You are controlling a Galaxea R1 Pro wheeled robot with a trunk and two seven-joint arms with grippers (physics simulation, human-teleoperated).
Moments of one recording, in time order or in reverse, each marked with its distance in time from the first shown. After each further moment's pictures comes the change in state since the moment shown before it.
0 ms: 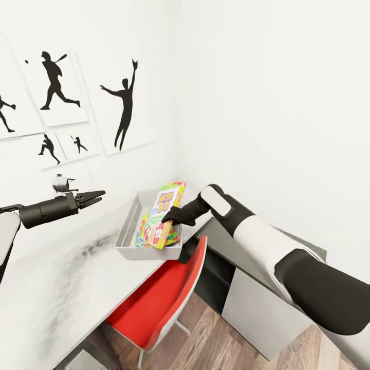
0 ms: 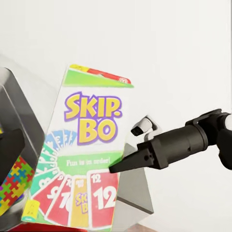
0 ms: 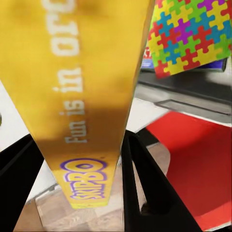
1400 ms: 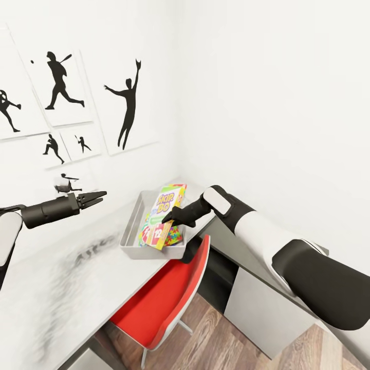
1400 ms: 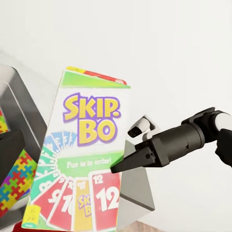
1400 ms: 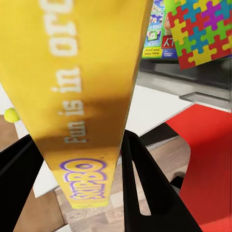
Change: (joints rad) left arm 0.000 -0.009 -0.002 0.000 -0.011 0.000 0.001; right arm -0.052 0.000 0.066 0.149 0.012 0.000 0.206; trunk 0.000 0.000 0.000
